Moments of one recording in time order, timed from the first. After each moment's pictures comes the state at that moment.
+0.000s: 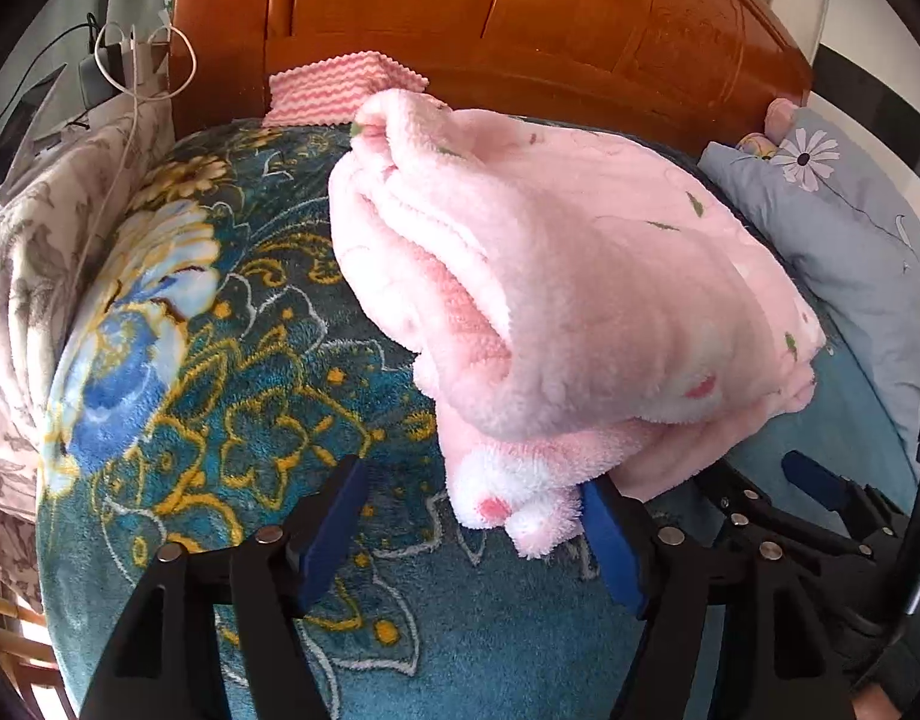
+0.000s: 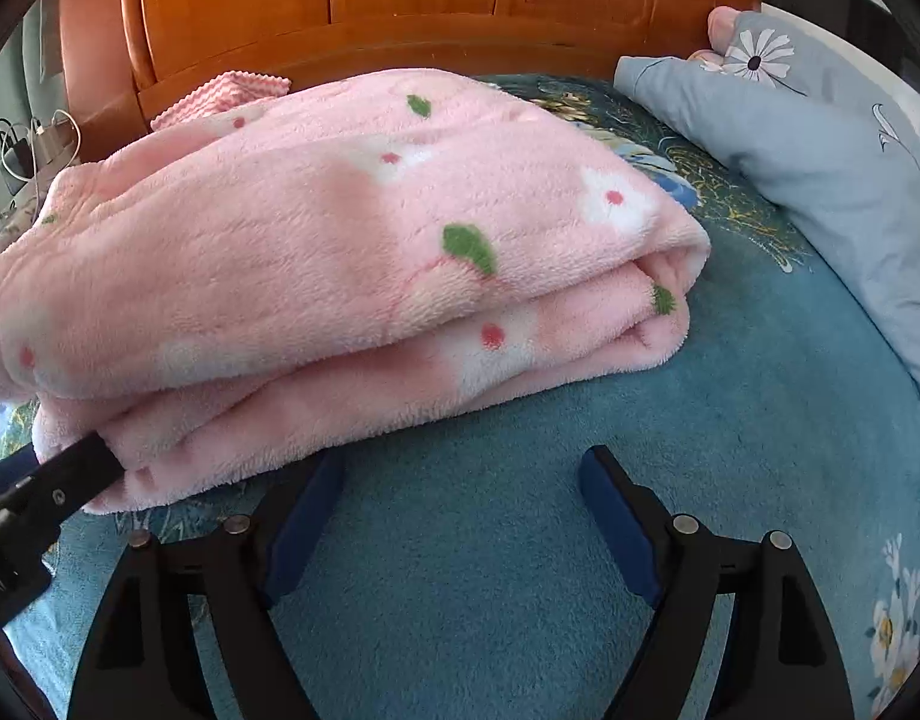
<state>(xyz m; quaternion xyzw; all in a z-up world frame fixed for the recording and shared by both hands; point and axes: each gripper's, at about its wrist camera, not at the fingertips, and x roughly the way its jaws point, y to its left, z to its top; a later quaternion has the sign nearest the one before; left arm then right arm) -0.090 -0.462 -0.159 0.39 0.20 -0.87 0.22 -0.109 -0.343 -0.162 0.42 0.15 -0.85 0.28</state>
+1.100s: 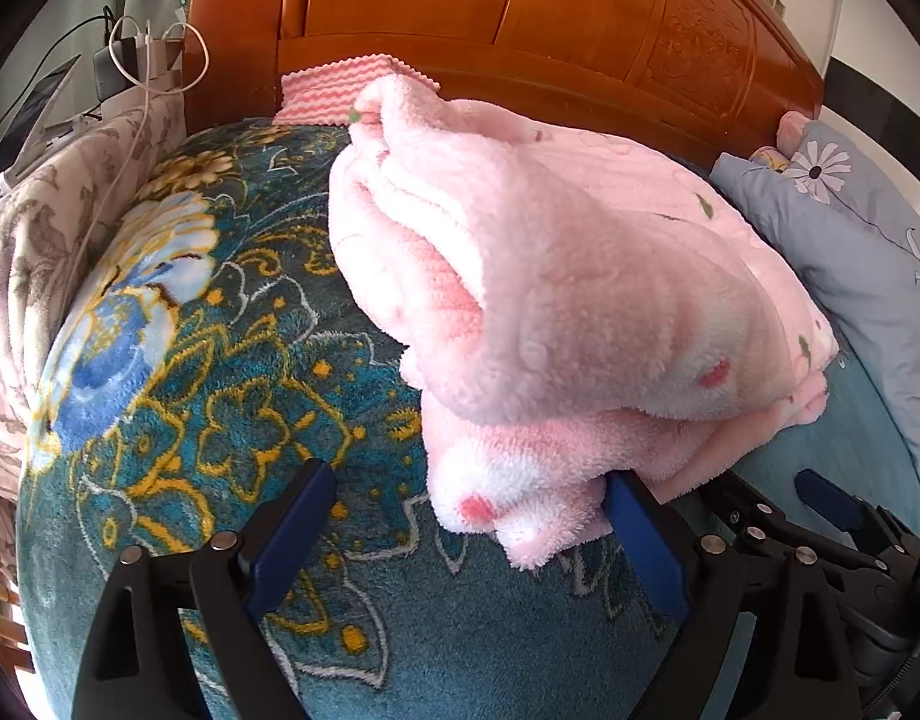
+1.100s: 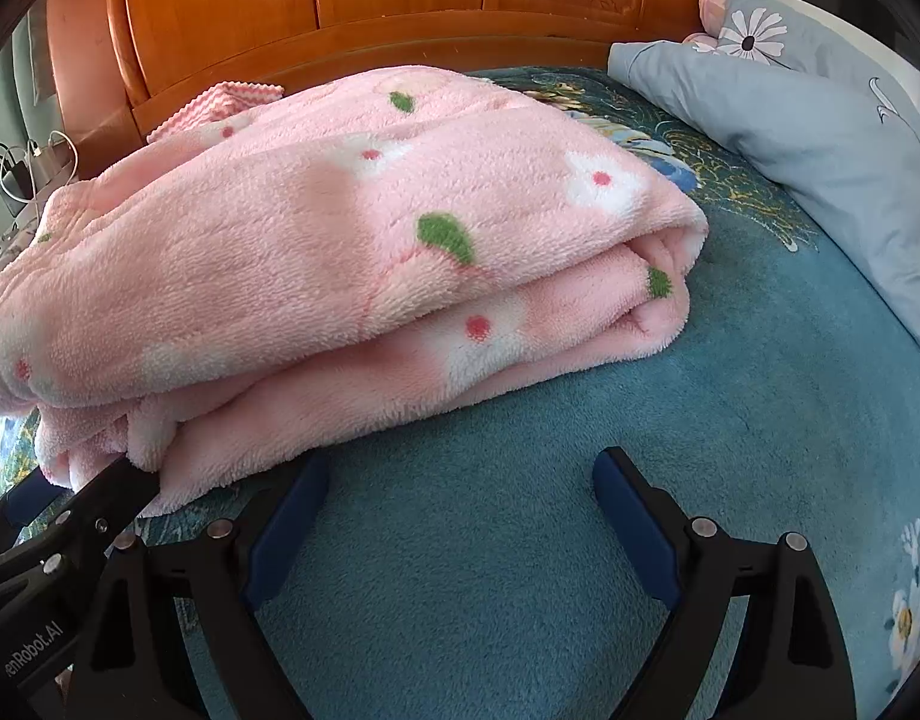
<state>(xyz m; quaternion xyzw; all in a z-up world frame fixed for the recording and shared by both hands) -0.094 -0.455 -0.165 0.38 0.20 -0.87 0.24 -0.117 -0.333 -0.168 0.43 0.12 -0.85 0.29</state>
